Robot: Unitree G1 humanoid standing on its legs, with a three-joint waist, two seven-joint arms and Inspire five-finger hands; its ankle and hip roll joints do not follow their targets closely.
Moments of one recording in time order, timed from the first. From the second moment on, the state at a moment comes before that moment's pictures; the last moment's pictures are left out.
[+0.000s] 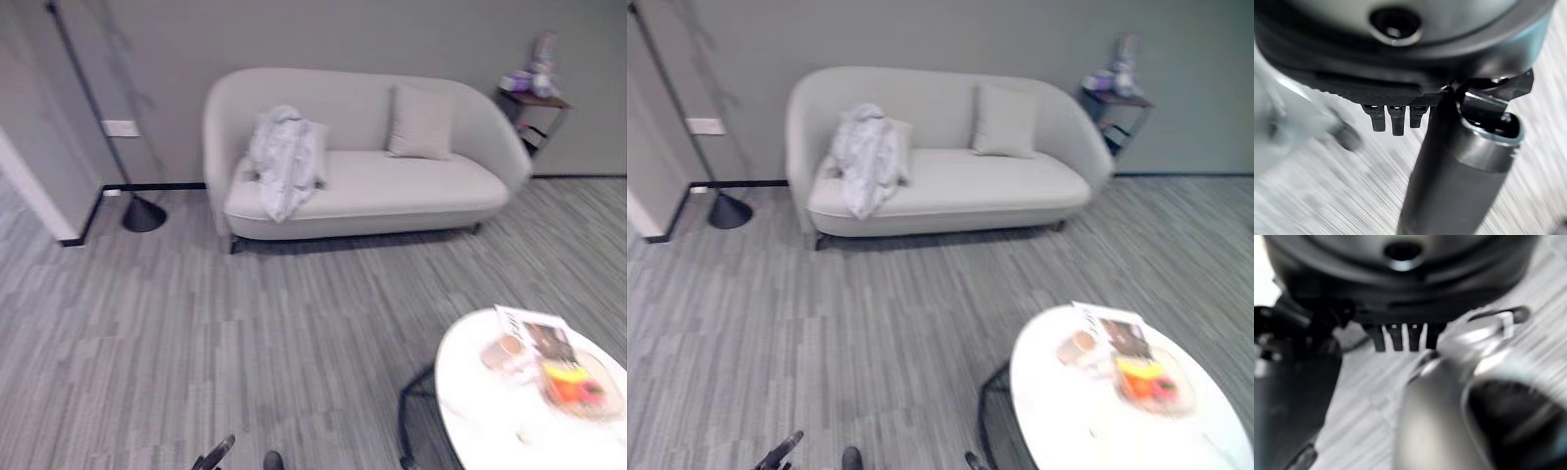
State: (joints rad) left arm -0.07 0.19 0.04 1.37 -0.89 -0.13 -0.01; right arm 0.12 -0.22 0.00 1.32 0.60 0.01 0.19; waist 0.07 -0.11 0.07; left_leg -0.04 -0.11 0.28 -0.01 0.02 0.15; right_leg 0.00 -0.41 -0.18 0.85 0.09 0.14
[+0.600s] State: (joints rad) left arm 0.04 0.15 -0.04 1.37 -0.64 -0.12 -0.05; right arm 0.04 -0.22 0.03 1.28 0.60 0.02 0.20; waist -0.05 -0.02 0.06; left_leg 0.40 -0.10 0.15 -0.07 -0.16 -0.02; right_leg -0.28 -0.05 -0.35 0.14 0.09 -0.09
